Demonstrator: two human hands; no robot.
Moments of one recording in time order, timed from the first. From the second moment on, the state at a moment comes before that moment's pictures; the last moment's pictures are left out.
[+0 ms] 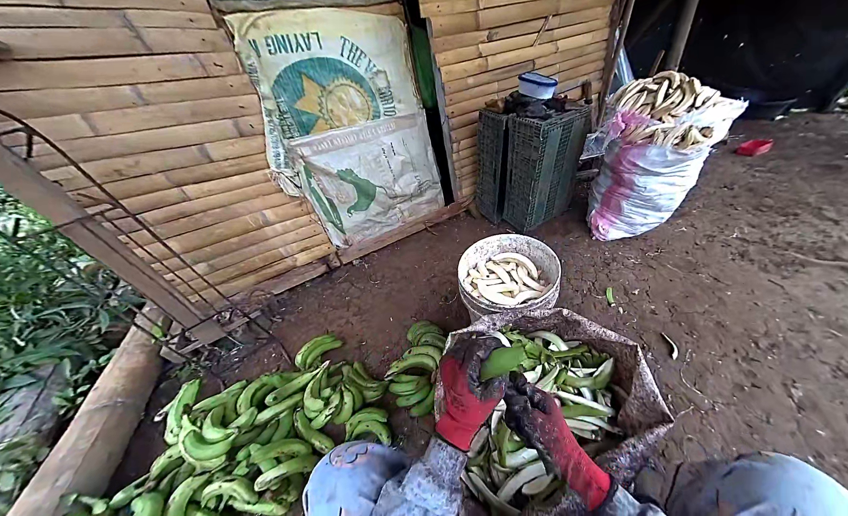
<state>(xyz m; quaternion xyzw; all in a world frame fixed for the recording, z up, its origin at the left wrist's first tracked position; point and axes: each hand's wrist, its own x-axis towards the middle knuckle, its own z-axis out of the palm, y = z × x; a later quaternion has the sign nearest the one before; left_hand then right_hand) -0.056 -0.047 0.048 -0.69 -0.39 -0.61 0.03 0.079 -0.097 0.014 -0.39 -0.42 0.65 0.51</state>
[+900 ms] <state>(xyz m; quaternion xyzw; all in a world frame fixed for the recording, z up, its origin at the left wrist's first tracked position) -0.049 -0.074 0.052 -0.47 -0.49 -0.50 -0.54 0.145 -0.035 0.057 -0.67 -0.65 0.13 0.33</state>
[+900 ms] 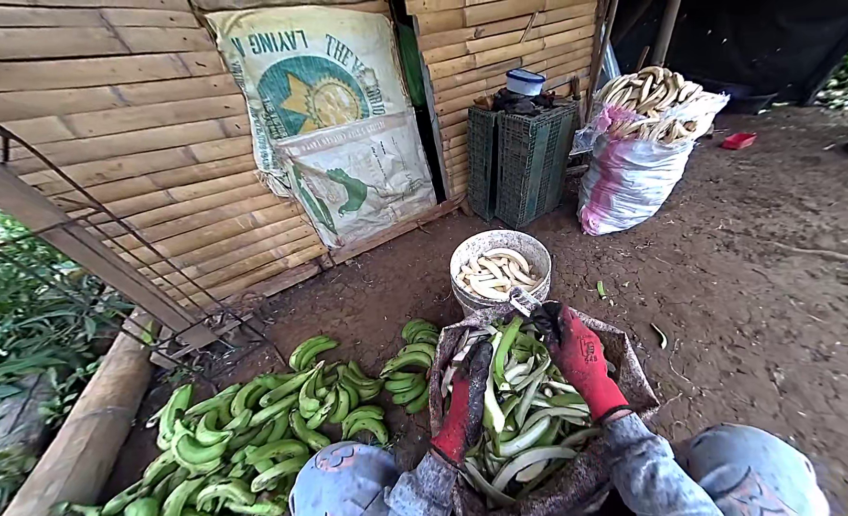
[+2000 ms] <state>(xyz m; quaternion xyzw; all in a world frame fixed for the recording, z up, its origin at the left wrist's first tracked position) -0.060 -0.056 0.042 -0.50 -0.57 -0.54 -0.36 0.106 -0.073 0.034 -0.58 -0.74 0.09 0.32</state>
